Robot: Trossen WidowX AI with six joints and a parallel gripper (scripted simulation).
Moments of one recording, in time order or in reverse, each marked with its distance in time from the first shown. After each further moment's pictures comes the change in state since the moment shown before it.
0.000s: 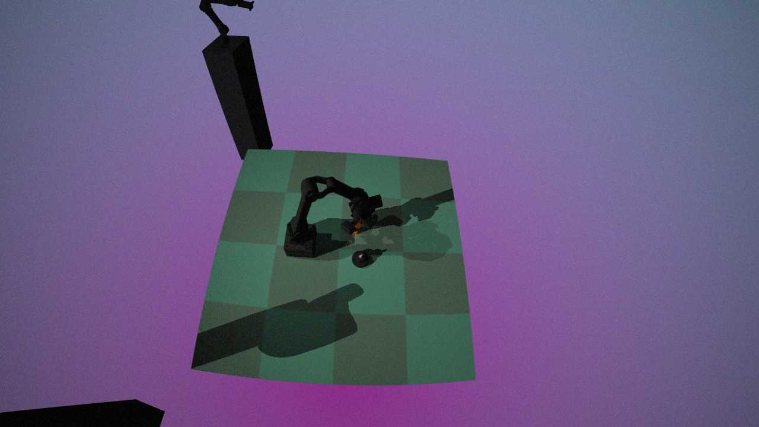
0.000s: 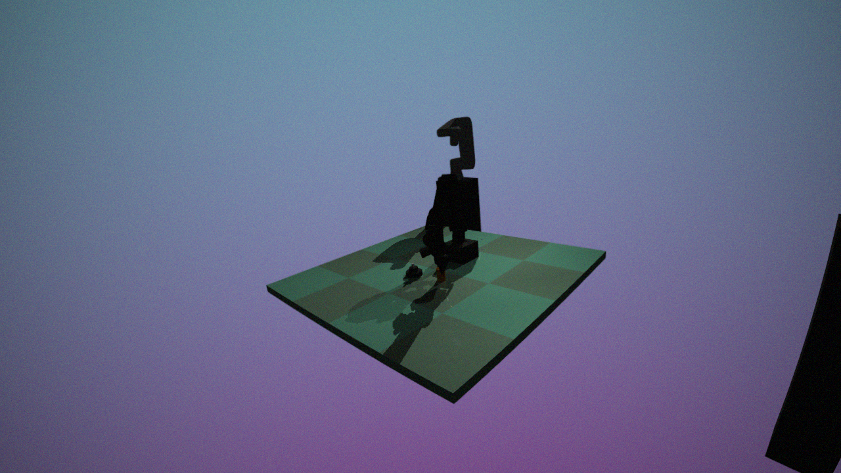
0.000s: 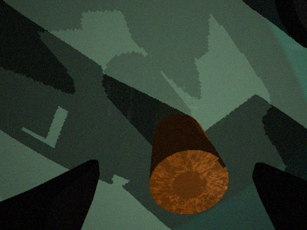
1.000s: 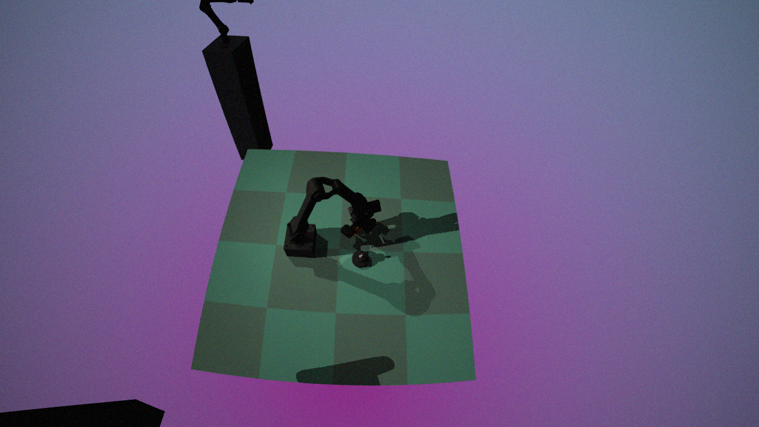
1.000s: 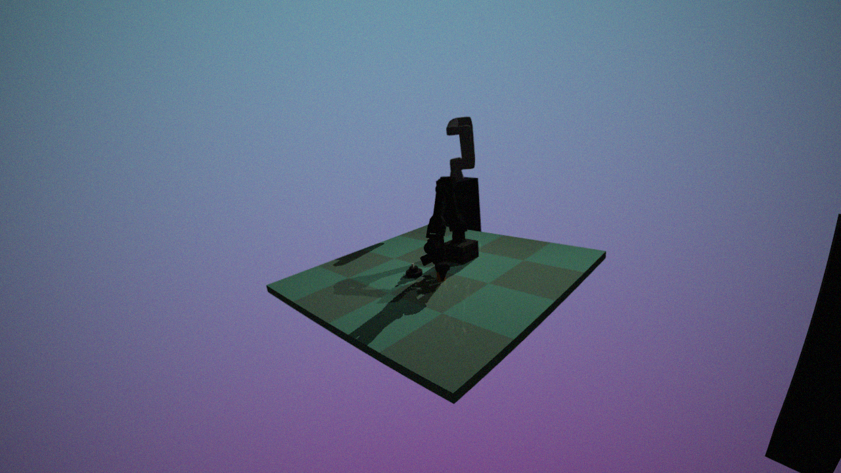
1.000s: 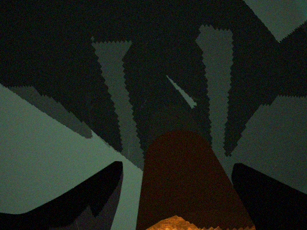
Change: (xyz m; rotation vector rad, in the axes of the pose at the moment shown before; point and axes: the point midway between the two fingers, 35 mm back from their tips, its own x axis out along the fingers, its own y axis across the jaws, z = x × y) arm 0.039 -0.004 -0.002 0.001 0.004 -0.007
